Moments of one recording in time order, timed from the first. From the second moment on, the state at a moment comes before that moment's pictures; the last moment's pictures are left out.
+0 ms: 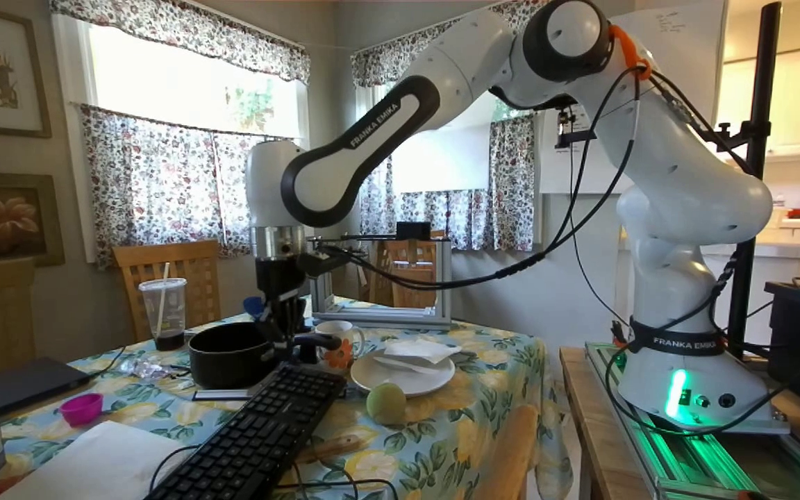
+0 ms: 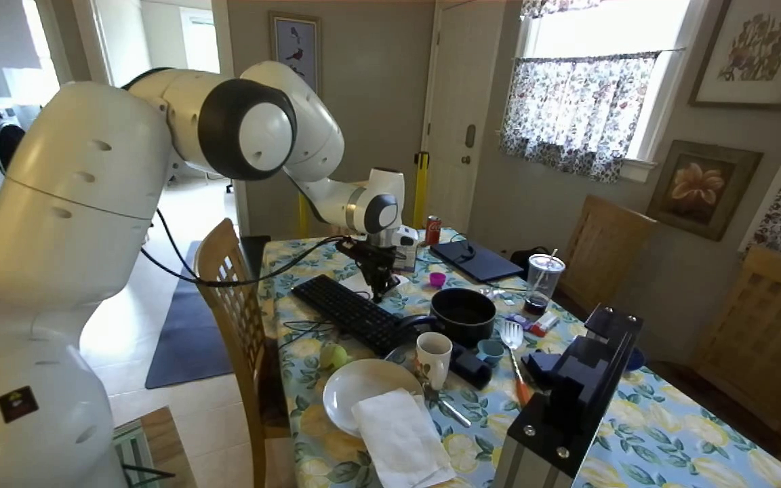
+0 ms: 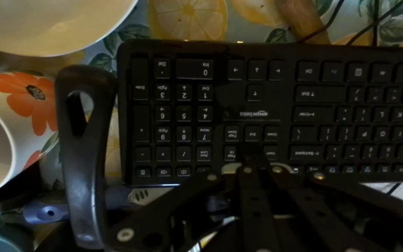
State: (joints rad) arm 0.22 0.52 0.09 -1.77 -0.07 2.30 0.27
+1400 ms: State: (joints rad) arm 0.23 0.68 0.08 -1.69 -0.07 2.32 0.26
